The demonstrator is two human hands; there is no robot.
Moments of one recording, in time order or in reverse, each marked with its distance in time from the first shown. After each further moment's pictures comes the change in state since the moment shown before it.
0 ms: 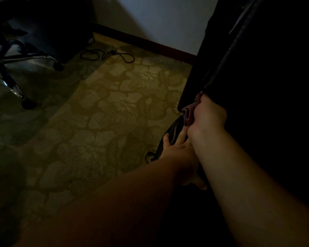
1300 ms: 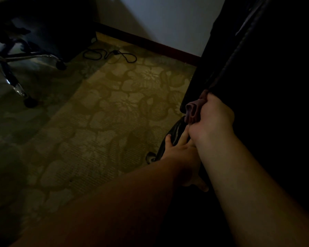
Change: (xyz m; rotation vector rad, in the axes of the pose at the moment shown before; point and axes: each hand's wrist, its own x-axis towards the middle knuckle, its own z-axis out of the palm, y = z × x) left_hand -0.002 0.001 -0.003 0.006 -0.011 0.006; right_hand -0.017 -0.010 -0.003 0.117 -0.041 0.014
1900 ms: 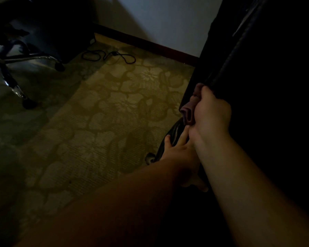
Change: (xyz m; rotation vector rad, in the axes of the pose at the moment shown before) left_hand -0.002 0.000 -0.002 0.007 -0.005 -0.002; right_hand -0.004 0.005 0.001 -0.109 -0.078 -0.218
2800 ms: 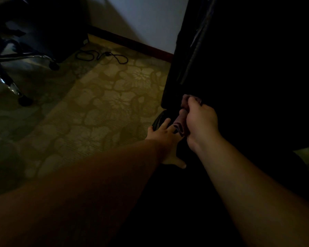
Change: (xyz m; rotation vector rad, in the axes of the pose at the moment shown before) left_hand -0.013 -0.001 0.002 0.103 0.081 -0.032; right_hand -0.040 -0.014 -0.050 -0.207 -0.061 0.010
